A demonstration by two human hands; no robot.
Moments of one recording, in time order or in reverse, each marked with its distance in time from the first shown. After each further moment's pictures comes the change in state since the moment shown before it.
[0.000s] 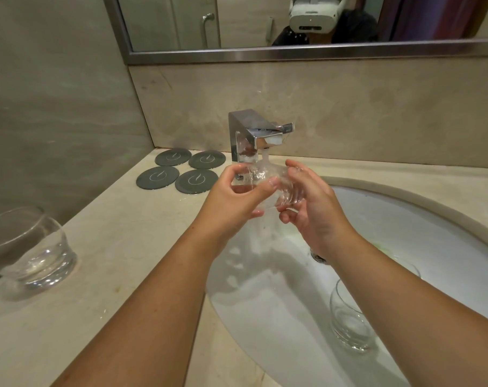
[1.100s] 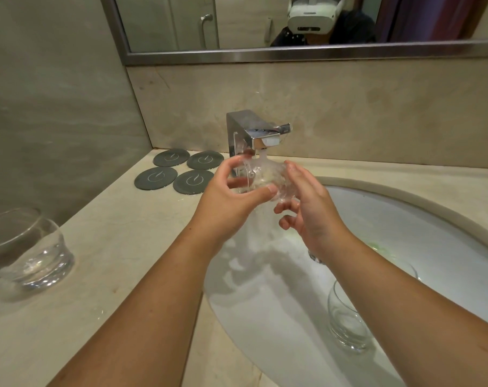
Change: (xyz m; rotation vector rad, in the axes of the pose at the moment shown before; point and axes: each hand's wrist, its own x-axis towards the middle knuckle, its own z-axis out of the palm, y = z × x) left_hand 0.001 -0.001 -0.003 0.134 0.047 0.074; right_hand -0.002 0.002 0.002 -0.082 0.005 0.010
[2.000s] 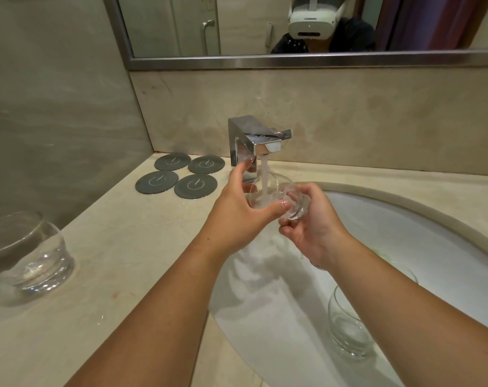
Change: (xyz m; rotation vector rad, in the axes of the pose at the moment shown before) left_hand -0.007 0.006 0.010 0.306 -0.040 0.056; right_hand 0.003 -0.003 -0.001 0.162 0.062 0.317
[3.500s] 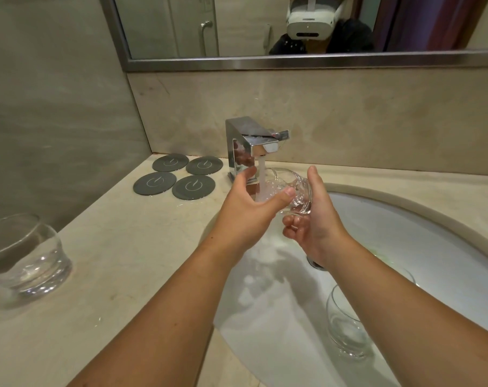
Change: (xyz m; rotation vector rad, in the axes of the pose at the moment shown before) left_hand 0.012 -0.009 0.024 -0.283 0.060 -0.086; right_hand 0.001 -0.002 -0.005 -0.025 0.053 -0.097
